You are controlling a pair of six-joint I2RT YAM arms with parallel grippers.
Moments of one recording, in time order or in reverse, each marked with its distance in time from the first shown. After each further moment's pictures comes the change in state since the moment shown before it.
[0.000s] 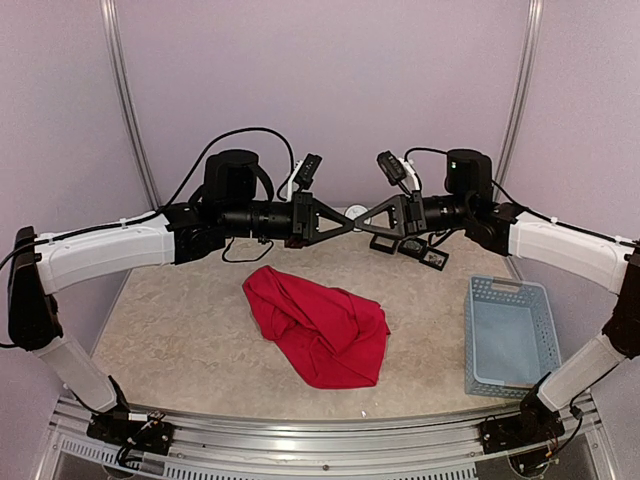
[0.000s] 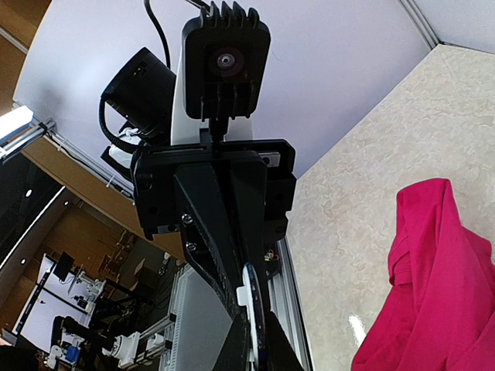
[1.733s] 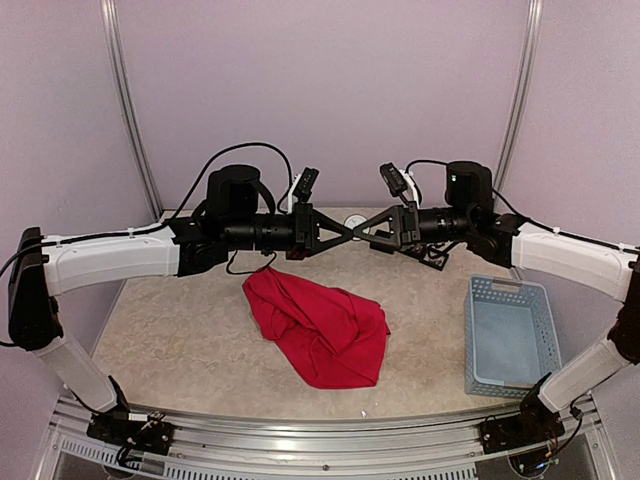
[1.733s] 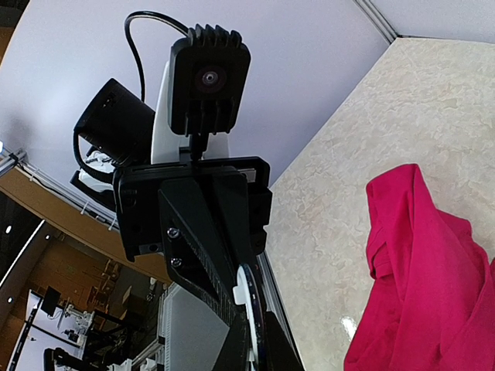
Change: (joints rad) left arm 0.002 0.000 -0.091 0.096 -0.050 -0.091; right arm 0.019 -0.045 -0.086 0.006 0.161 0.034
